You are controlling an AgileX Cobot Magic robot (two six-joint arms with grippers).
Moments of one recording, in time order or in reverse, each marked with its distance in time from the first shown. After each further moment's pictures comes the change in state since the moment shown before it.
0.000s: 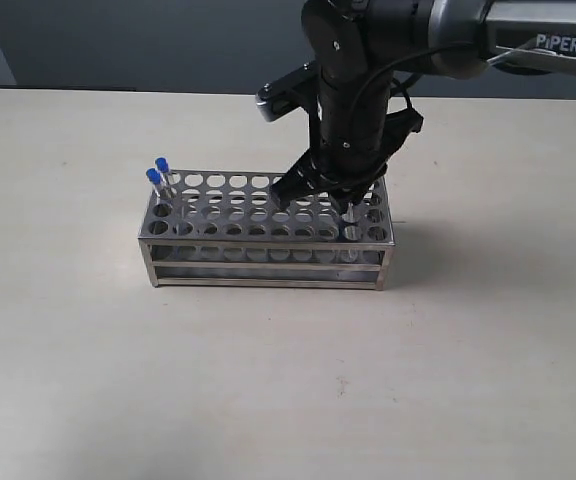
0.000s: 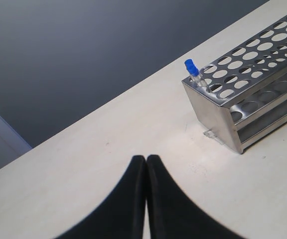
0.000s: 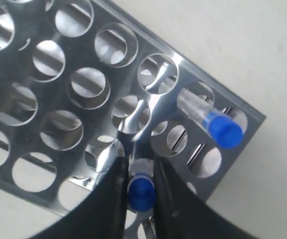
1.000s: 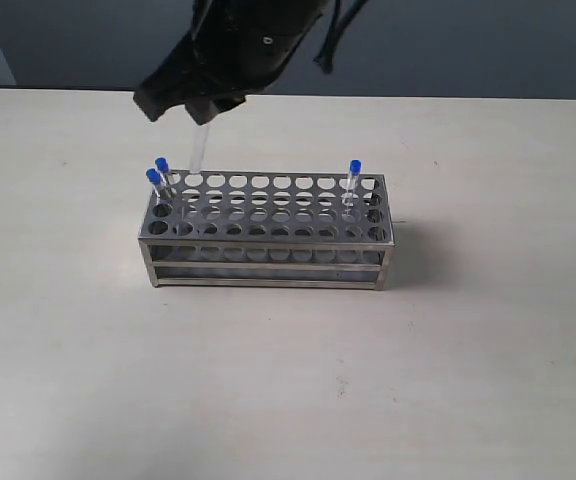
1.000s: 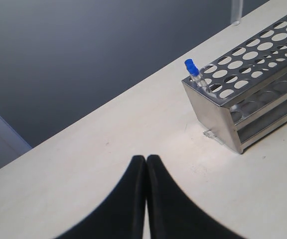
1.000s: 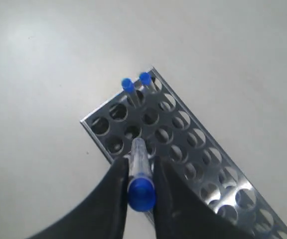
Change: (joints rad) left arm 0.000 0.000 0.000 0.000 0.000 0.000; right arm 0.122 -0.149 -0.170 0.307 -0.141 -0.291
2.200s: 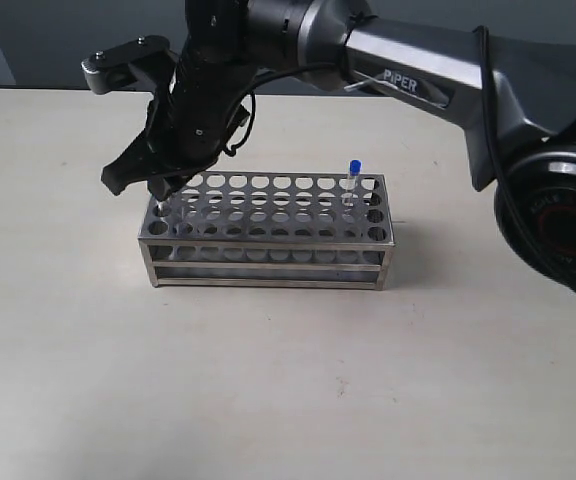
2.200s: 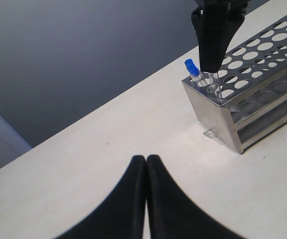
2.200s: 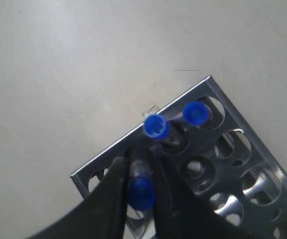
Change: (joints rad) left arm 0.000 0.000 0.000 0.000 0.000 0.000; right arm 0.003 0.402 -0.272 0.149 0.034 -0.071
